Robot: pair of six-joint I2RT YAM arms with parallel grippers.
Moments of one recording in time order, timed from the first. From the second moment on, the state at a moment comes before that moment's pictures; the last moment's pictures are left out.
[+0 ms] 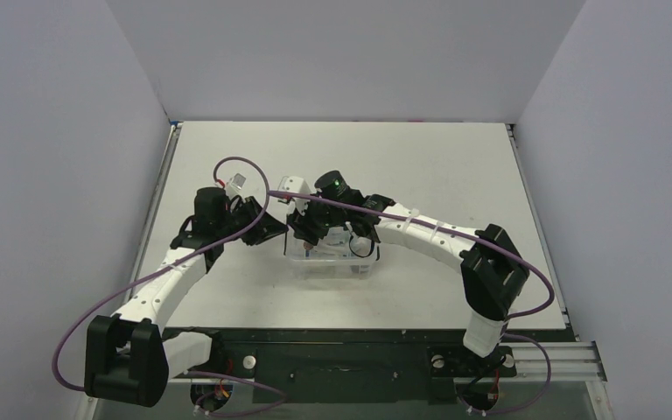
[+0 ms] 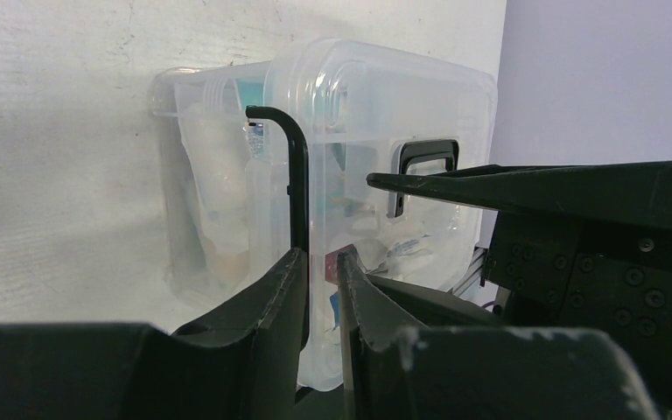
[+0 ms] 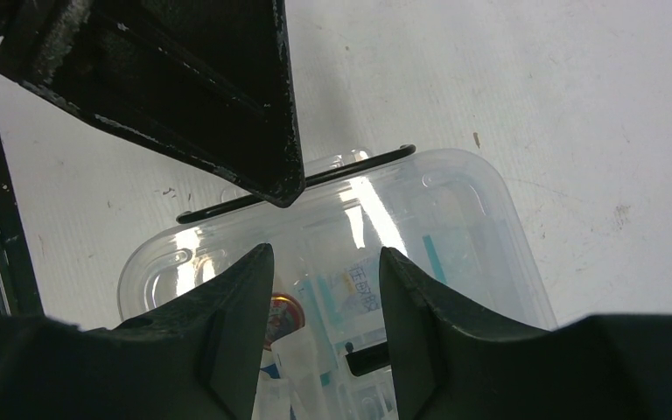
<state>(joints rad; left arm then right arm) -0.18 1.15 0.67 -0.15 0.56 -0.81 0.88 1.77 1.36 -0.25 -0.29 -0.28</state>
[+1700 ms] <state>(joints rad) -0.67 1.39 1.16 -0.36 0.40 -0.71 0.37 0.92 0.74 -0.35 0.11 0.45</state>
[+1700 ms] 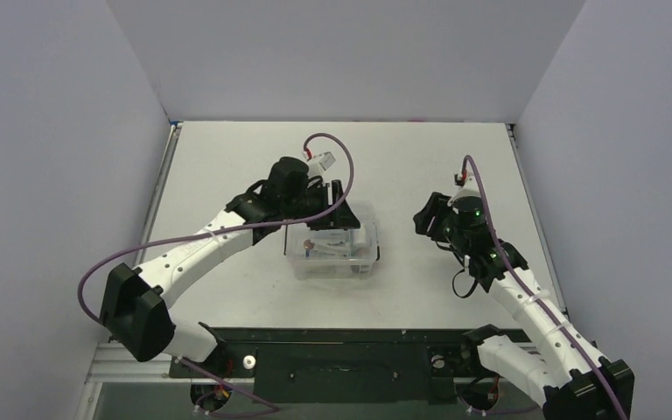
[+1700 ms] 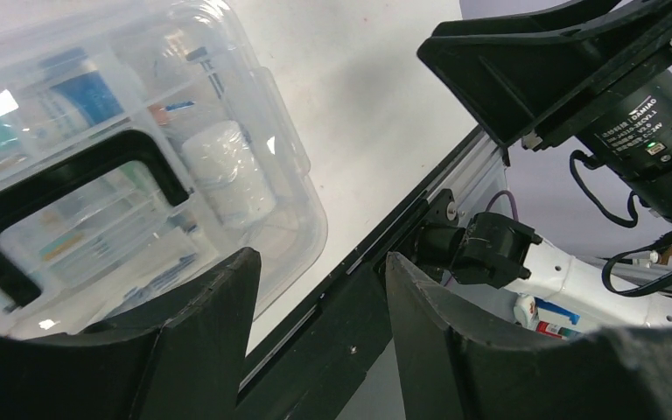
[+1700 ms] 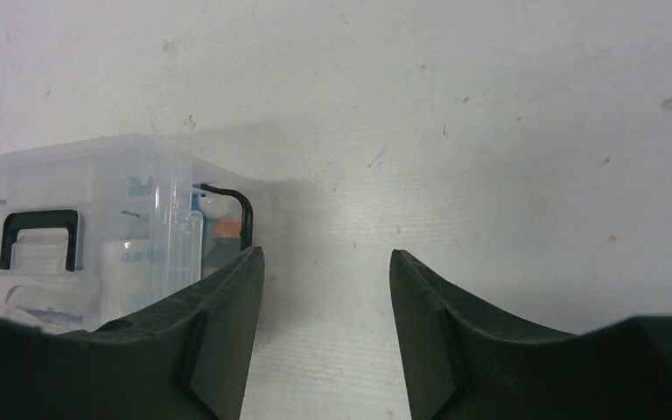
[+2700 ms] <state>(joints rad) -0.75 1.62 1.10 -0.05 0.32 -0.80 0.30 1.21 0.38 0.35 -0.23 0.89</state>
